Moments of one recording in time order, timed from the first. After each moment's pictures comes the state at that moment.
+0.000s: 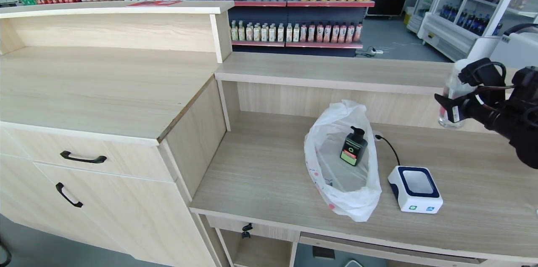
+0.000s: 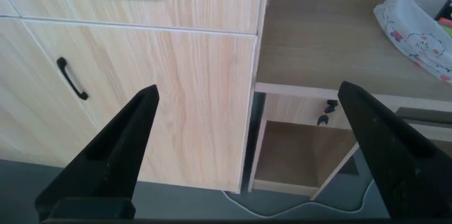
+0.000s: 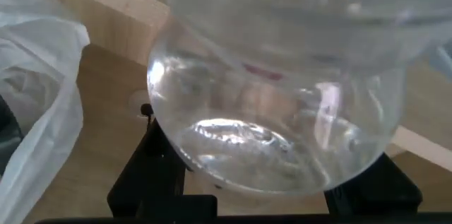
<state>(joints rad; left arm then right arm) -0.01 0.00 0.00 0.00 -0.04 0.00 -0.21 1.89 -0.97 -0.94 0.15 -0.54</state>
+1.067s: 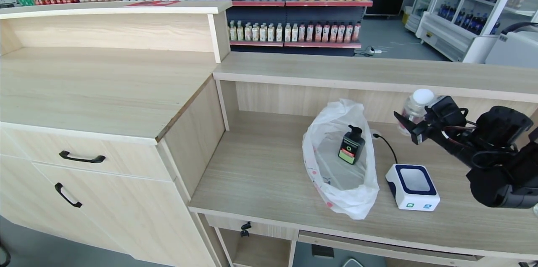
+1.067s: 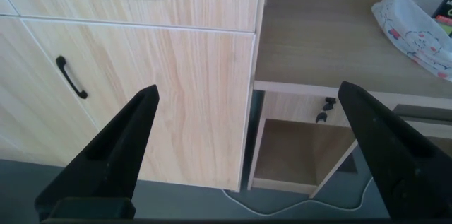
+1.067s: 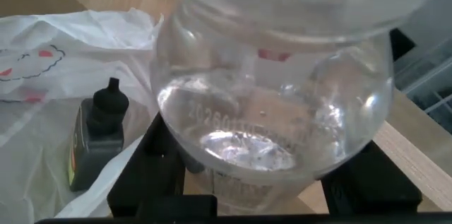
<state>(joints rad) -0.01 0.00 0.00 0.00 -0.04 0.00 -0.12 2.11 -0.76 -1.56 0.44 -0.62</state>
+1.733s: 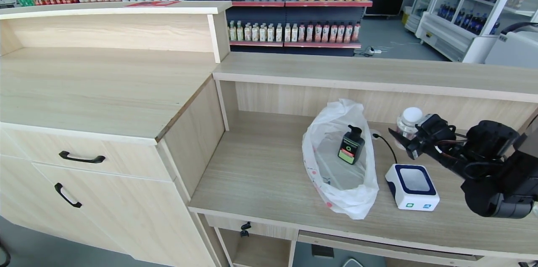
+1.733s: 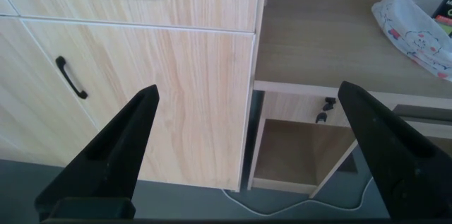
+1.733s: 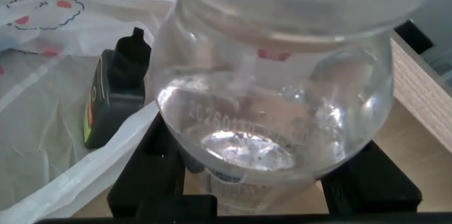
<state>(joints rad) -0.01 0.00 0.00 0.00 -0.04 0.00 -0.12 2.20 -0.73 -1.57 0.49 -0.70</state>
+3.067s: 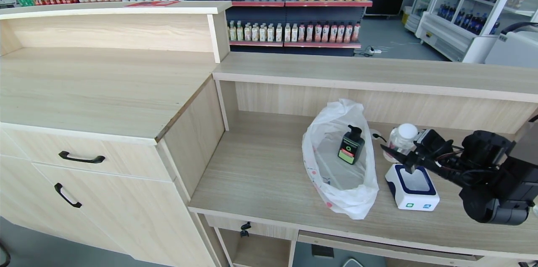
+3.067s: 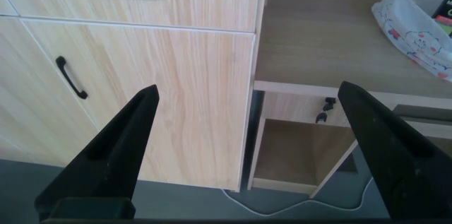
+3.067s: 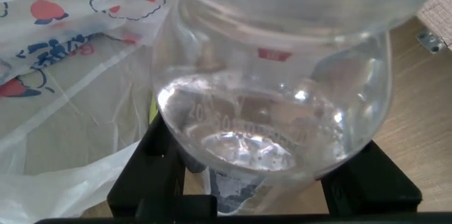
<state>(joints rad) -0.01 0.00 0.00 0.00 -0.04 0.00 -0.15 2.26 -0.72 -1.57 0.73 -0.72</state>
